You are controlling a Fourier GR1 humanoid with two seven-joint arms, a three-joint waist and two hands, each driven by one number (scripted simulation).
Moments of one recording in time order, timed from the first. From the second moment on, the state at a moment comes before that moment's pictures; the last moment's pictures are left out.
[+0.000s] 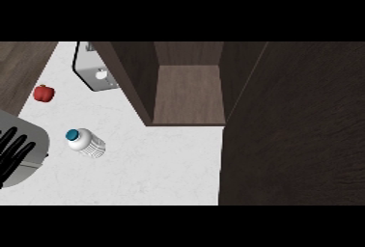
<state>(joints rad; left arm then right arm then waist) 0.22 0.31 0.40 -1.75 0.77 -0.68 0.23 0.56 -0.01 0.16 -2.25 -0.25 0.22 -0.04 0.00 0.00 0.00</state>
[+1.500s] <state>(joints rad) -0.17 0.34 0.43 -0.96 0.18 -0.74 -0.27 0.63 -0.04 0.21 -2.25 -0.23 0.27 -0.13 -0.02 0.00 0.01</state>
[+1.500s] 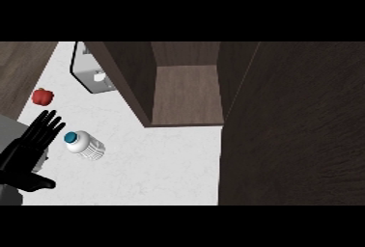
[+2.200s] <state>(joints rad) -0.36 0.39 0.38 -0.44 0.04 -0.69 -0.48 0.67 -0.06 0.20 -2.24 -0.26 0.30 -0.16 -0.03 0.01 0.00</state>
